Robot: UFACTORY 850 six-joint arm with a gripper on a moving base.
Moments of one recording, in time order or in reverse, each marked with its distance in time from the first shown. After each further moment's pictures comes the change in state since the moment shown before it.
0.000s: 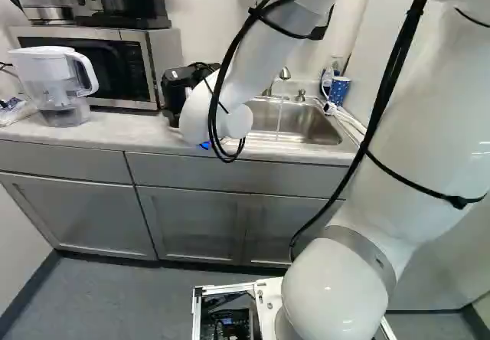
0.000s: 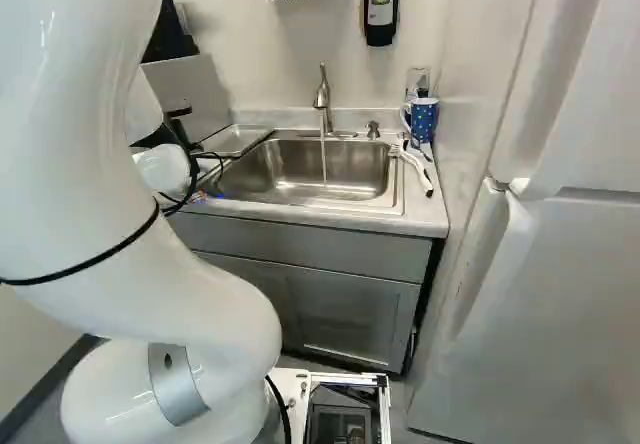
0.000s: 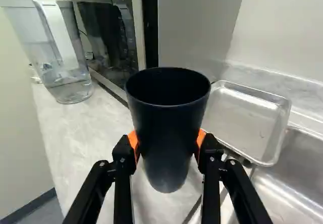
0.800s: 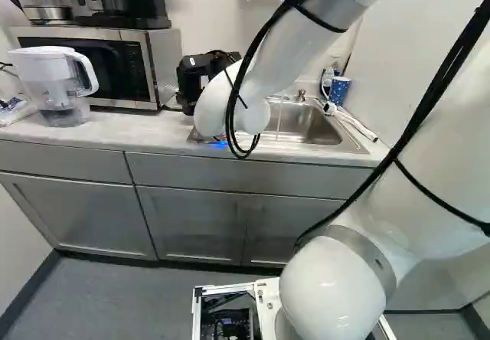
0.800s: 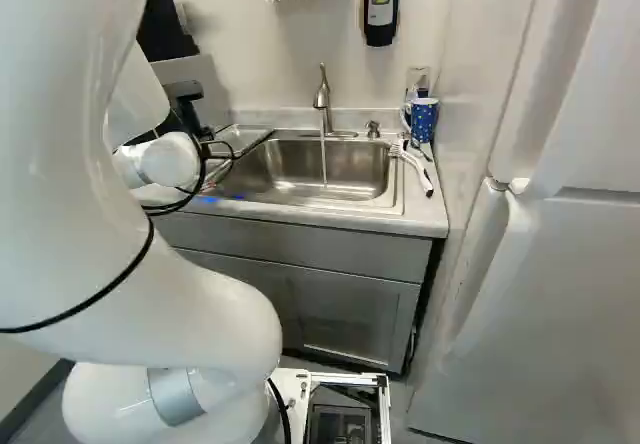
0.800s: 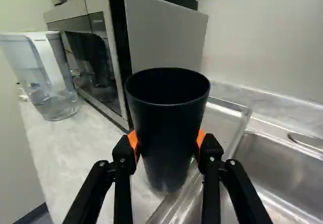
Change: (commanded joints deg) arm -5.3 8.0 2.9 0.0 -0.1 0.0
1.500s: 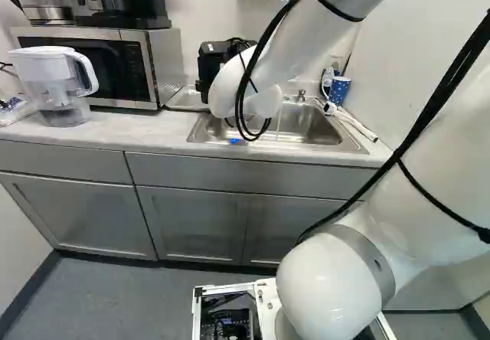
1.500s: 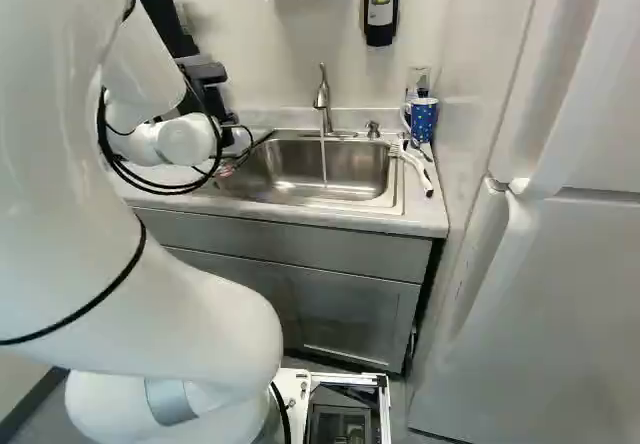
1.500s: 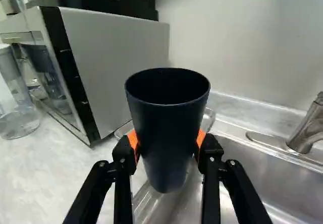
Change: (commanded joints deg) arm -7.1 0.9 -3.6 0.4 -5.1 0.0
